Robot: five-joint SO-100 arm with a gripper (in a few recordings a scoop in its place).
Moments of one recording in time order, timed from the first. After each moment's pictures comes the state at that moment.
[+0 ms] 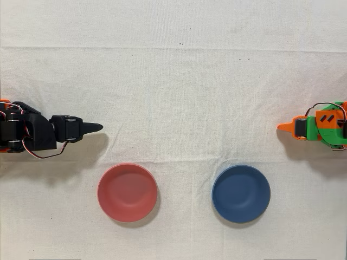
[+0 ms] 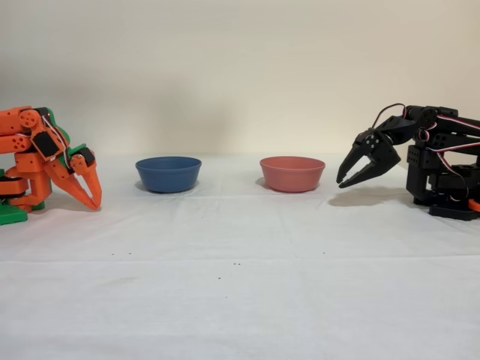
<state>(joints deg) 0.0 189.1 181.2 51.8 5.7</state>
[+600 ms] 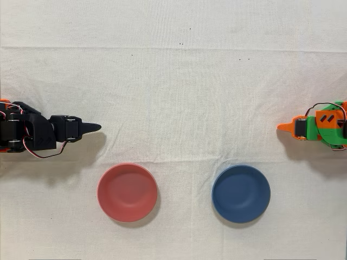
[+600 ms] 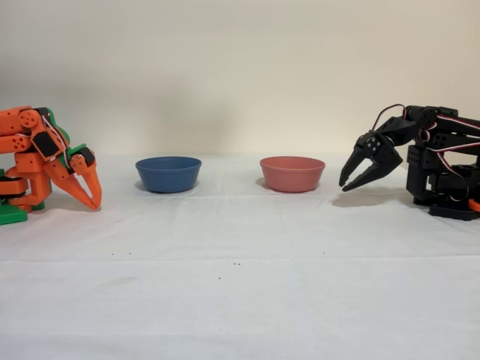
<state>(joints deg) 0.0 189.1 181.2 53.8 5.2</state>
